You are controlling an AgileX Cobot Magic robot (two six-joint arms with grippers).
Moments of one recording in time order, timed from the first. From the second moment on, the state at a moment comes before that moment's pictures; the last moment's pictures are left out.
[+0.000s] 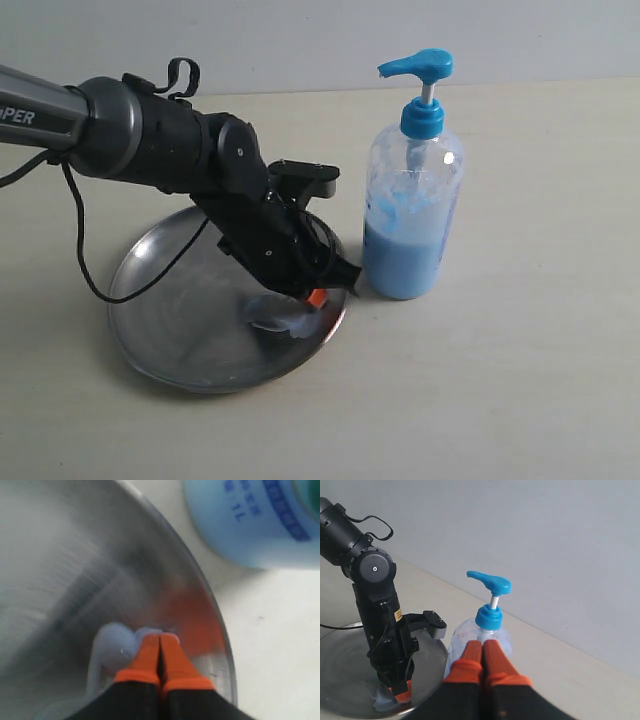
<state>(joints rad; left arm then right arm) -0.70 2.10 -1.26 -0.46 0.57 0.22 0.81 0.28 -0.32 -0.73 0.33 0.51</state>
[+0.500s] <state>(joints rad) -0.70 2.10 -1.28 -0.12 0.67 0.01 0.81 0.28 -0.31 -0.74 0.32 0.51</state>
